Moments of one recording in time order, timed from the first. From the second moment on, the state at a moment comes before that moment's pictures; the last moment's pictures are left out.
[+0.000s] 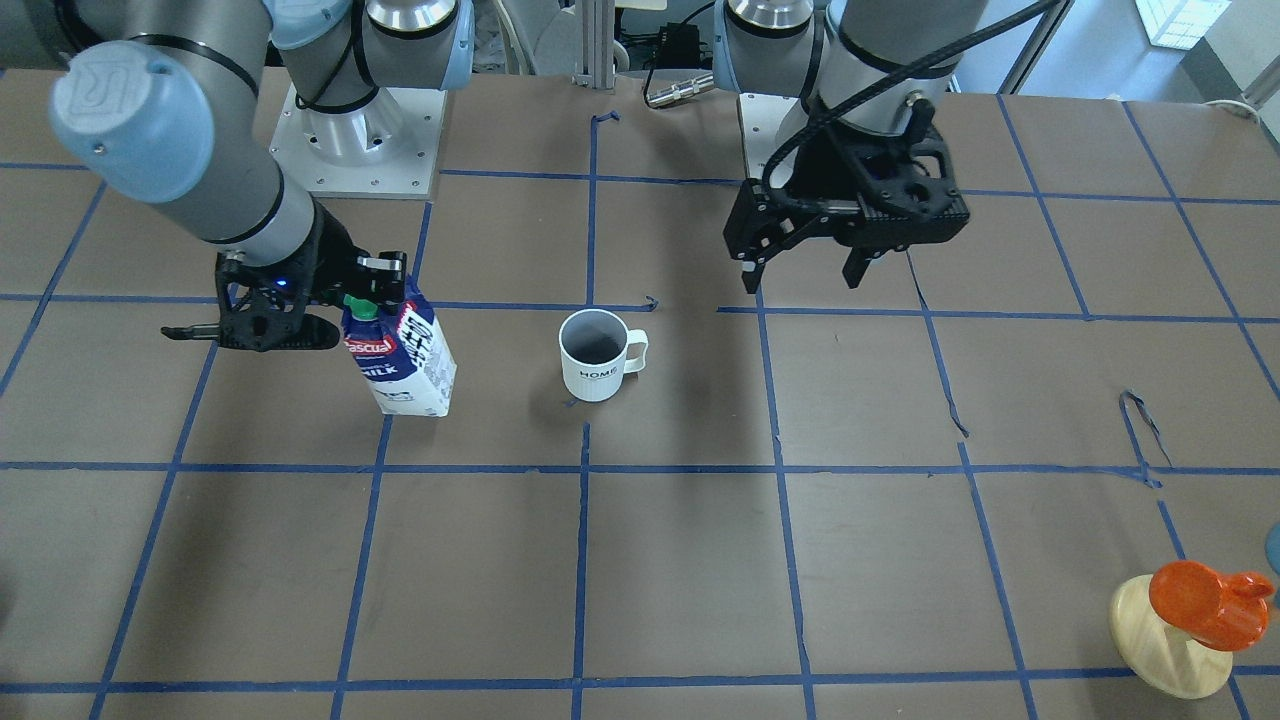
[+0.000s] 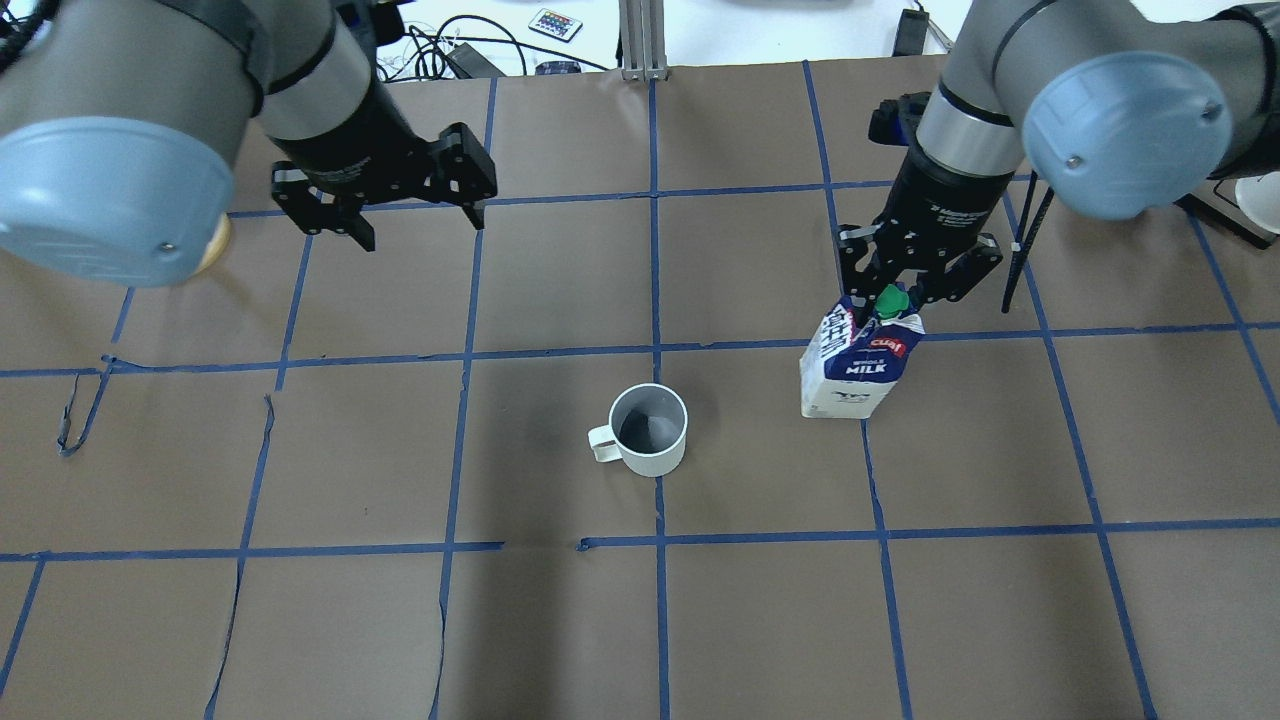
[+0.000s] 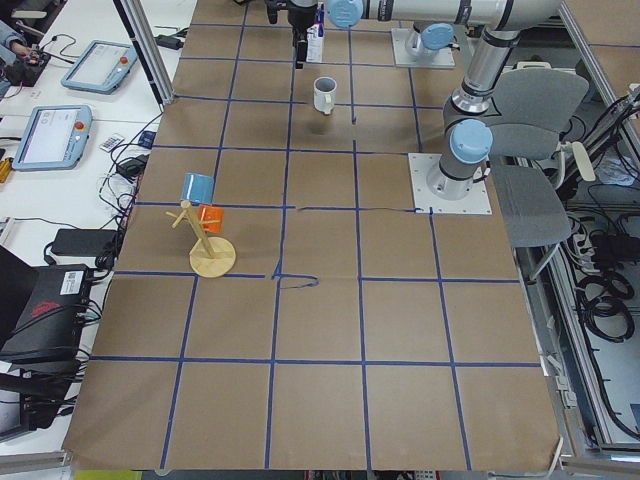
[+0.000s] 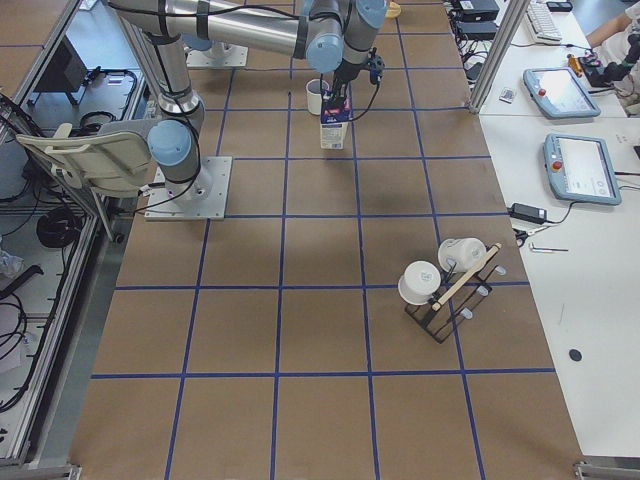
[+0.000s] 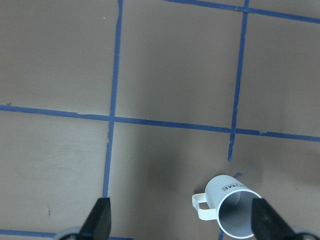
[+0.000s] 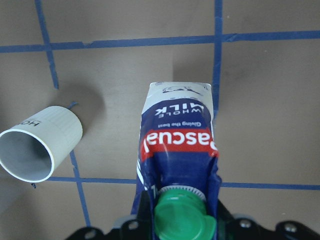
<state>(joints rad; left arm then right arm) -1.63 -1.56 -1.60 -1.44 1.54 -0.24 1.59 -1.45 1.66 -1.55 -1.43 0.02</state>
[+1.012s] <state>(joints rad) -1.56 -1.52 -1.60 -1.50 1.55 -0.11 1.77 -1.37 1.66 -1.65 -1.42 0.12</state>
